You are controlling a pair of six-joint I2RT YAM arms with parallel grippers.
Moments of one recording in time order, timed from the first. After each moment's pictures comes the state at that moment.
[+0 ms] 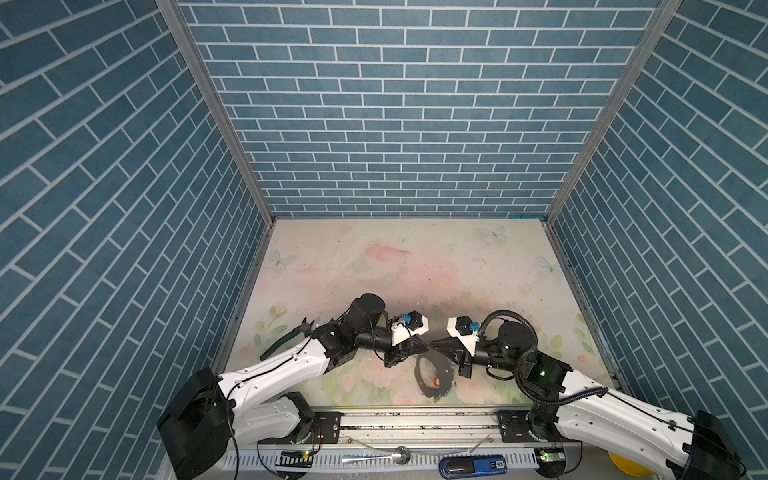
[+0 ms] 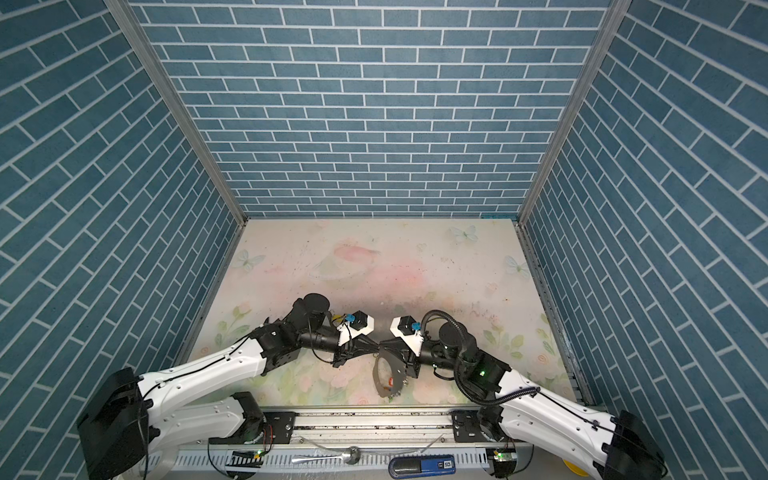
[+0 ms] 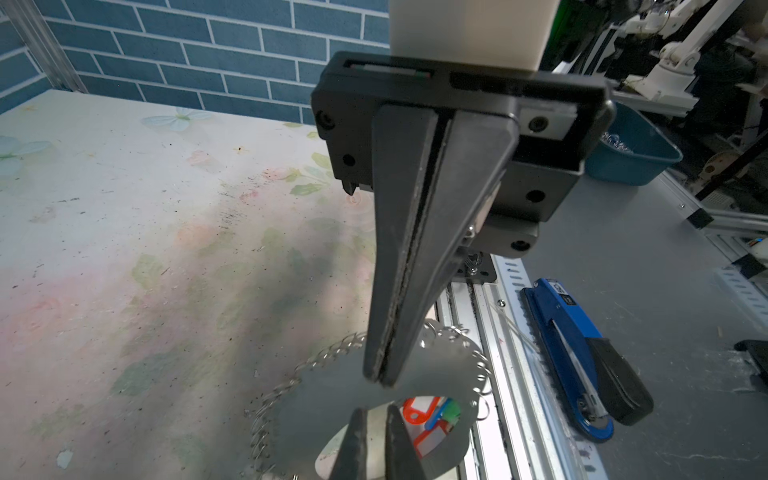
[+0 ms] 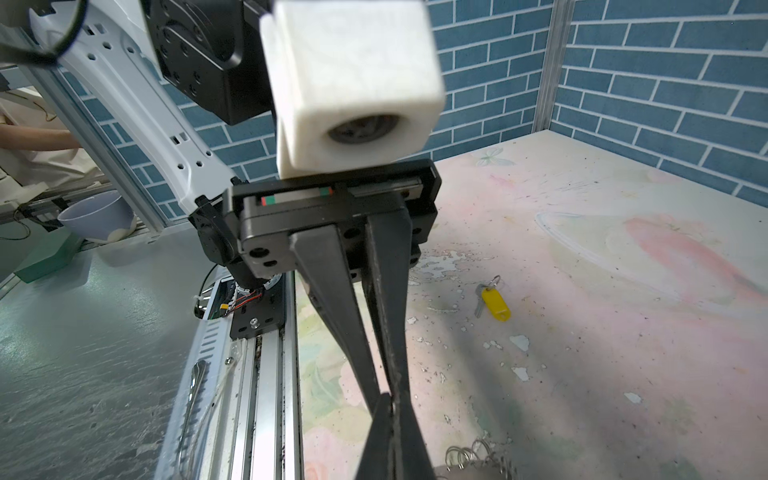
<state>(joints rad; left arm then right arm) -0.83 1.14 0.61 -0.01 0.72 0.23 0.96 0.76 0.34 0.20 -0.44 0.03</state>
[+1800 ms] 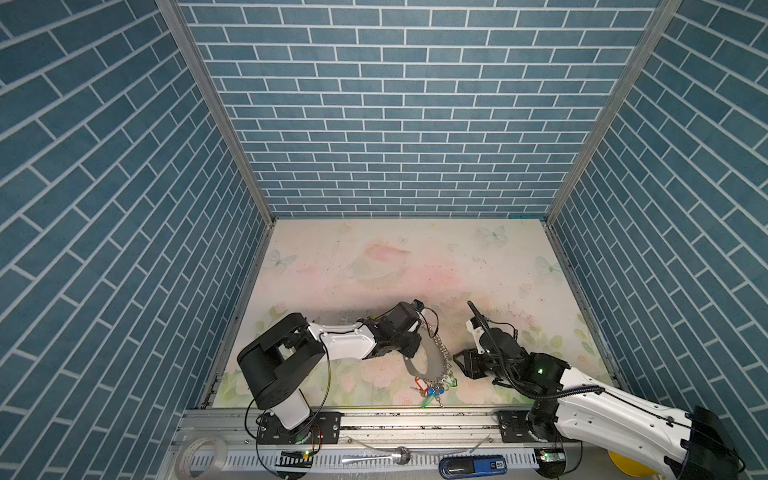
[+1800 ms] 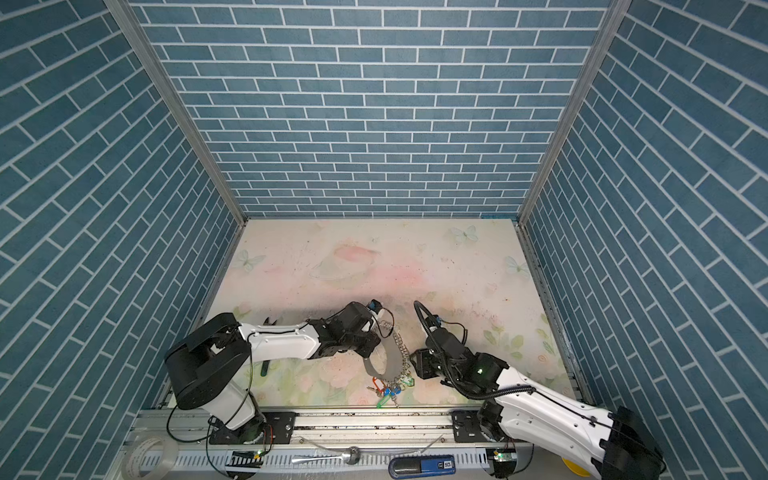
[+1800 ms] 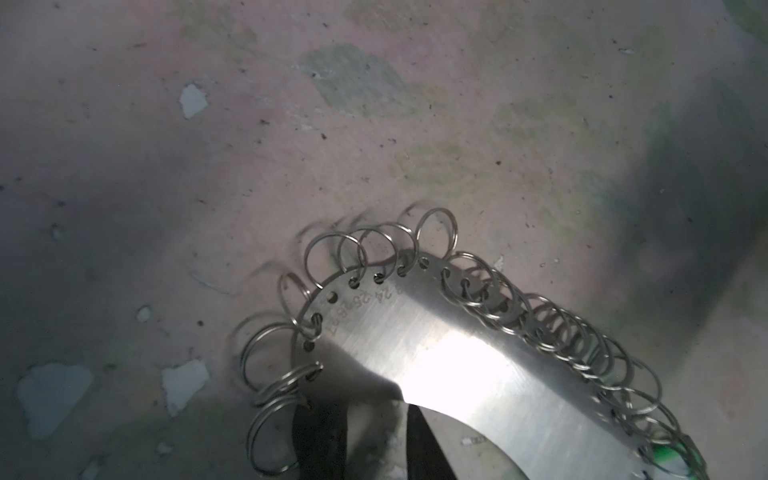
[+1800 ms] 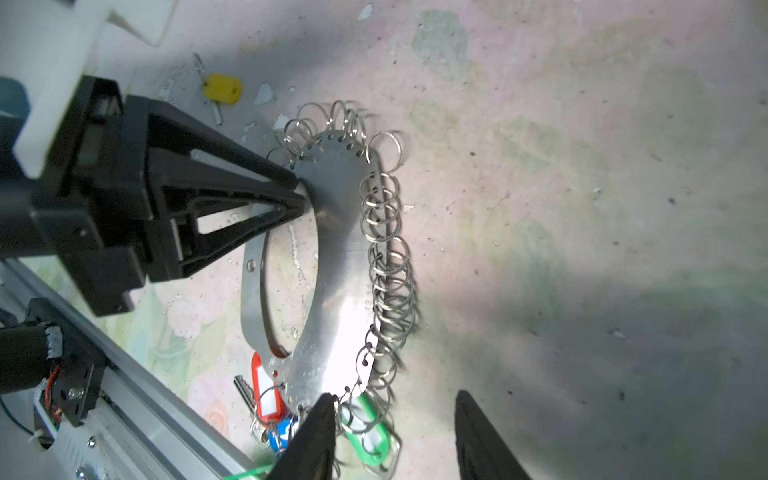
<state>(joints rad) -0.91 1.64 0.72 -0.02 0.06 -0.35 0.96 0.79 0.35 -0.40 -0.02 0.70</state>
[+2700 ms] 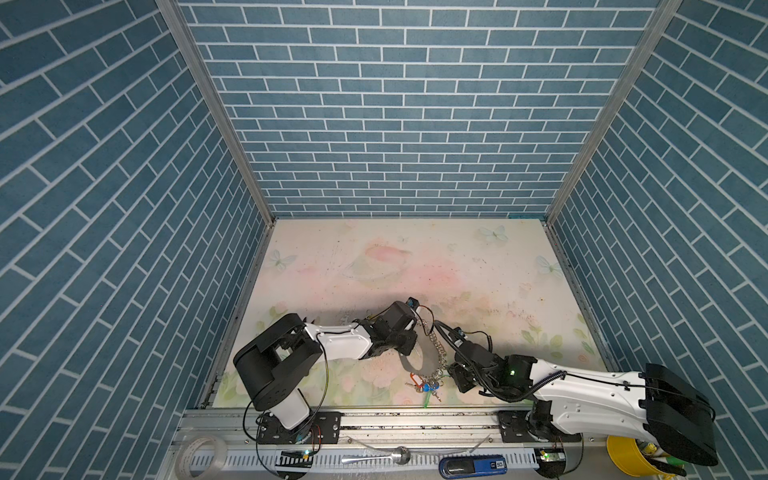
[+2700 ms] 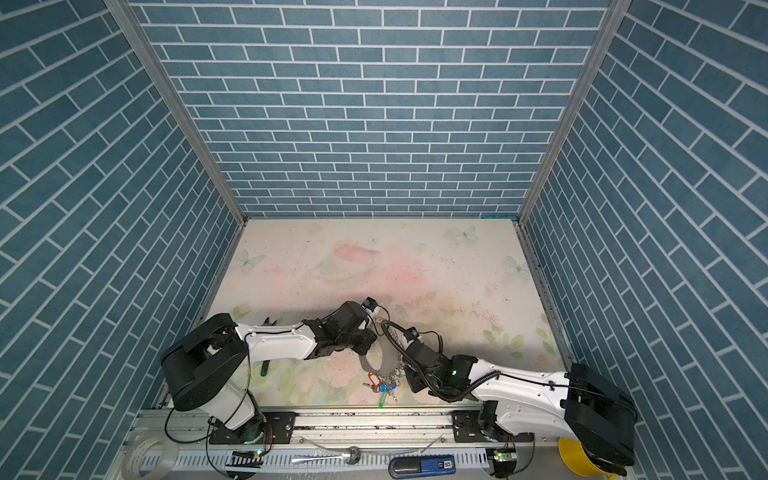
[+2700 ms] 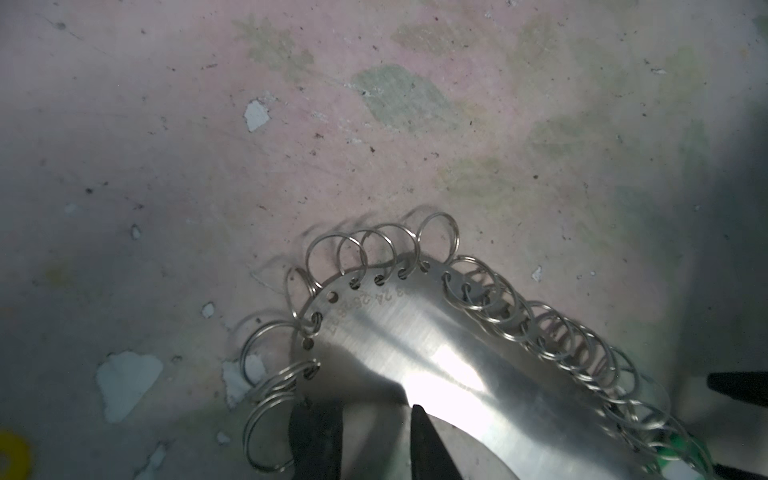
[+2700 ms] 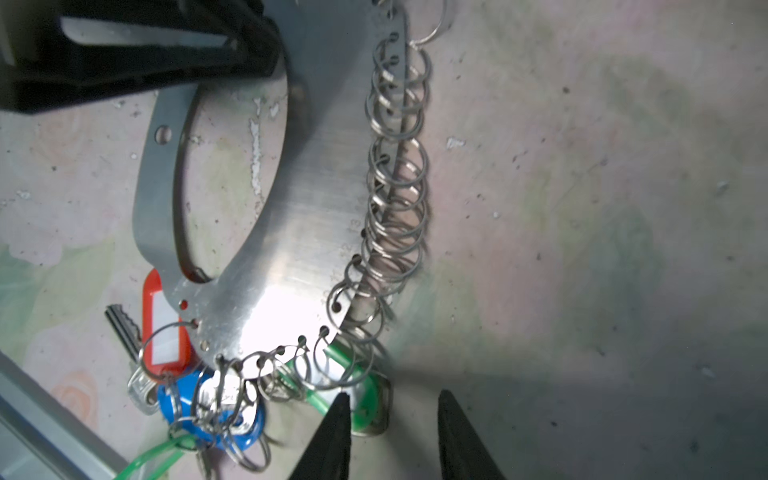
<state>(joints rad) -0.89 1.62 0.70 0.01 0.03 -0.34 1.16 1.07 0.38 -0.32 0.16 0.59</state>
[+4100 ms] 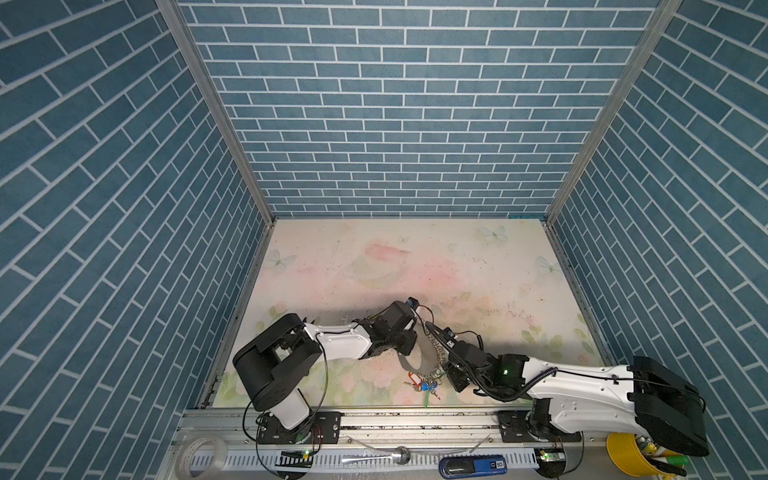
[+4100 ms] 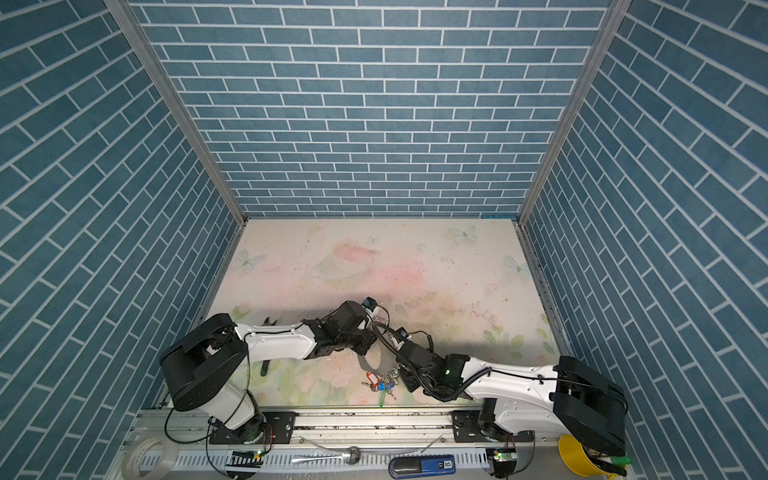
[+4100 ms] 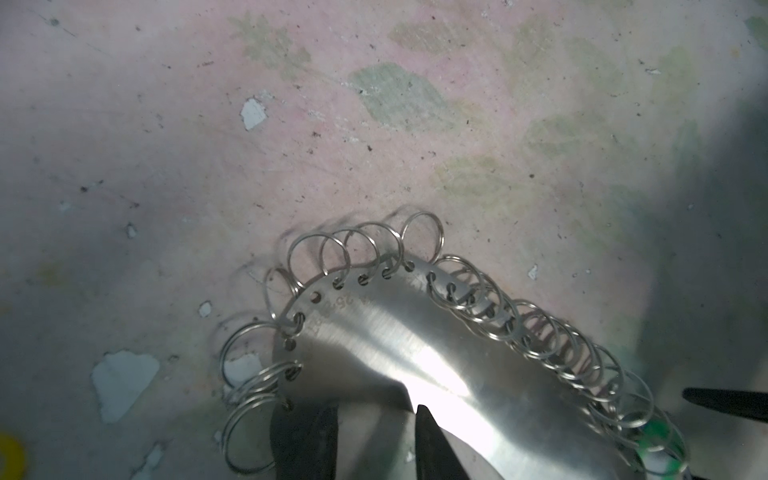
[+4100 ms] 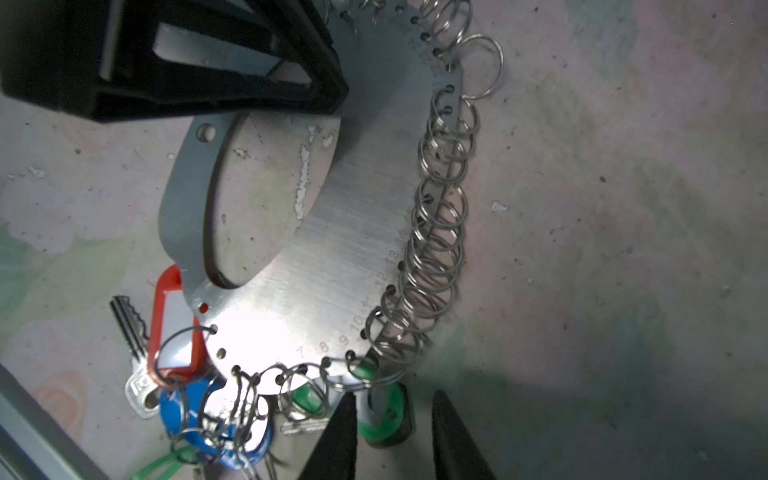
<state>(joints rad) -0.88 1.62 0.70 0.01 0.04 -0.34 1.19 1.15 0.41 -0.25 0.19 0.44</state>
